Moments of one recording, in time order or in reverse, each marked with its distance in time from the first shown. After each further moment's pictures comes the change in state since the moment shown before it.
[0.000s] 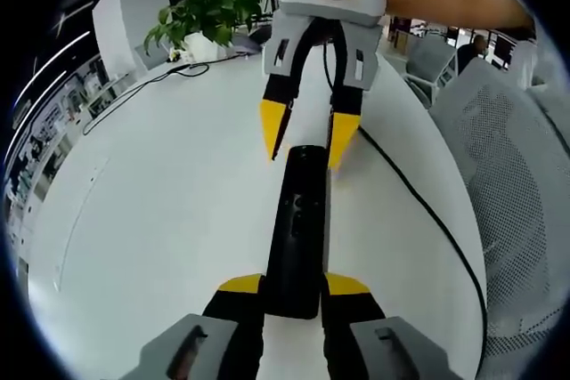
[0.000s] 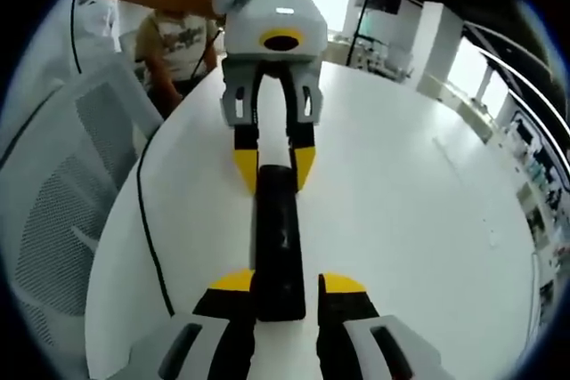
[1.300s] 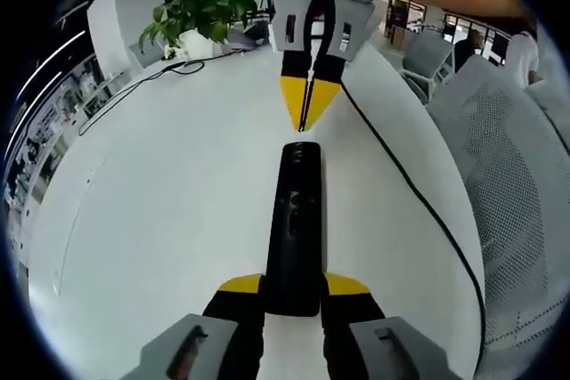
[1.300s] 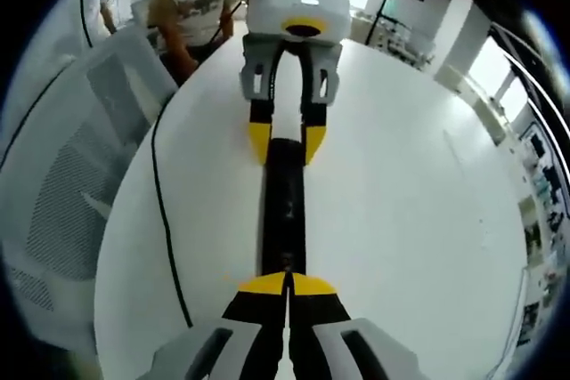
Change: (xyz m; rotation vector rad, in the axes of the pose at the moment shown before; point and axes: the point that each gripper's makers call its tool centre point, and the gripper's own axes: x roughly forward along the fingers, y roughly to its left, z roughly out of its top) left arm 0.001 0.000 0.001 0.014 0.034 -0.017; right arm -0.017 0.001 -0.019 -0.077 0.179 0.050
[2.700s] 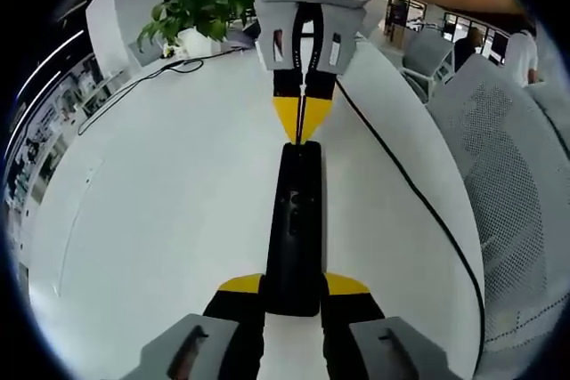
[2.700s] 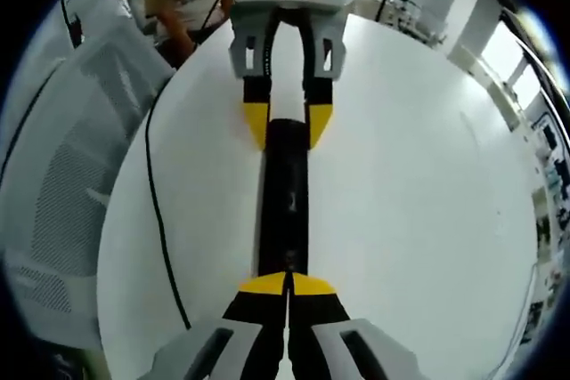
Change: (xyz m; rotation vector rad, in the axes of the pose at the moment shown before) left arm 0.000 -0.001 0.000 -0.001 -0.001 -0.003; right arm 0.014 -0.001 -0.007 0.021 0.100 0.066
